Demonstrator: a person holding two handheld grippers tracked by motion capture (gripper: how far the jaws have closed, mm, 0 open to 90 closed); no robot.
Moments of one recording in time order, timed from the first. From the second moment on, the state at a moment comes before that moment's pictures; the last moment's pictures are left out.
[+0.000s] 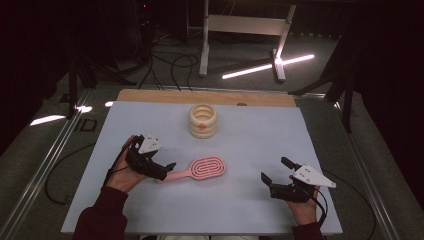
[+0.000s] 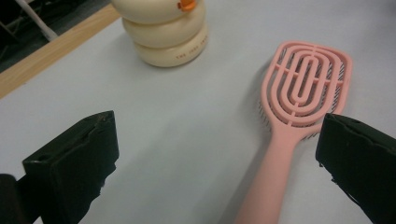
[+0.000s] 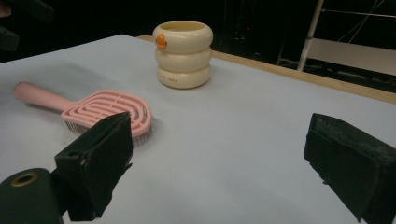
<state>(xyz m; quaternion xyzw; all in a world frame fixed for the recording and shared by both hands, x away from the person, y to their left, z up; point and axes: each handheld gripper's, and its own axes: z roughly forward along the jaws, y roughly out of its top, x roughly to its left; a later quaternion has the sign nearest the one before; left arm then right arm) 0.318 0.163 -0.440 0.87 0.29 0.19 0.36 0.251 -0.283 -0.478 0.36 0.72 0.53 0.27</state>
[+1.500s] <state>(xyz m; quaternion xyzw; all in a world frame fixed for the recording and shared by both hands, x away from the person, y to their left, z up) 0.350 0.104 -0.477 0.95 0.22 0.09 0.22 0.266 -0.272 -0.472 0.36 0.71 0.54 0.27</state>
